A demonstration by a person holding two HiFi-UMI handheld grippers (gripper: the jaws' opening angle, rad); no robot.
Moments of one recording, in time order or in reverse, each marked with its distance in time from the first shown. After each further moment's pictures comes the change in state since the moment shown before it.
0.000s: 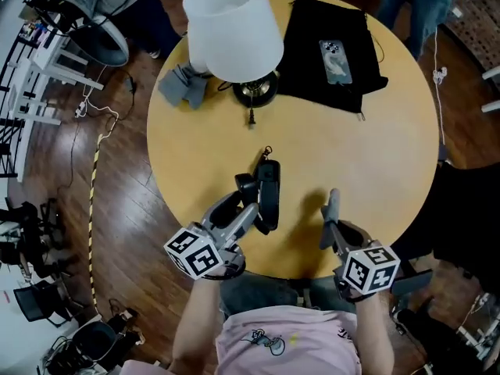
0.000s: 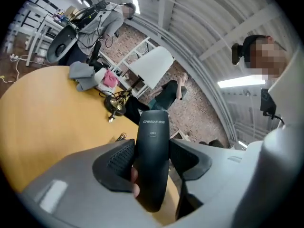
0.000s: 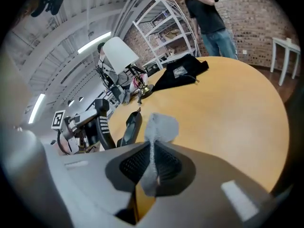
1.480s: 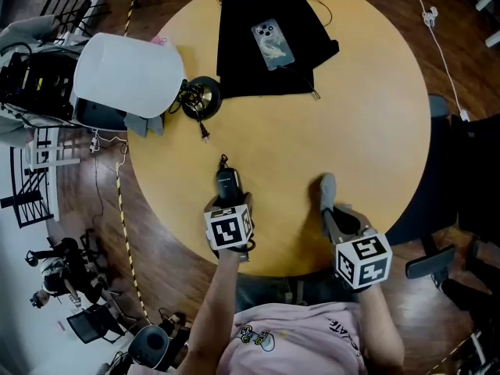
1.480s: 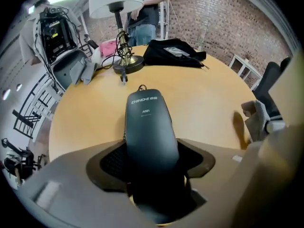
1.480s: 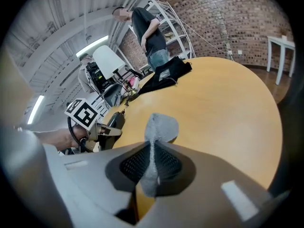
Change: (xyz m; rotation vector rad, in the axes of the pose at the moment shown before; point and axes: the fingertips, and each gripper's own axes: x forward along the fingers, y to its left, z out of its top) left arm 0.080 0.056 -0.098 0.366 0.635 0.782; right arm -0.024 -0.086 0.000 -0.002 -0.034 -0.010
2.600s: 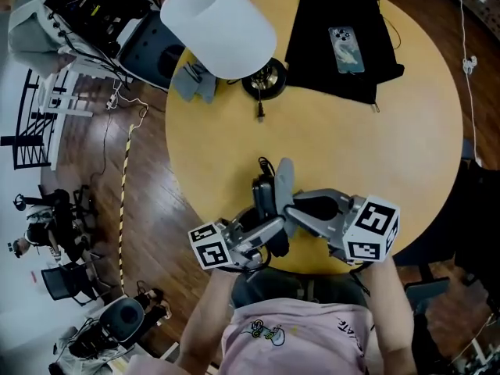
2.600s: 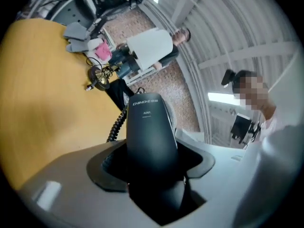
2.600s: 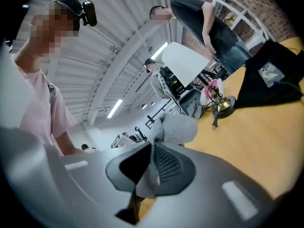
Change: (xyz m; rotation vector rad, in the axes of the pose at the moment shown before) left arm -0.141 -0.025 0.019 -0.452 -0.554 -1.096; right arm 0.026 0.213 0.084 -0.266 -0.050 0.906
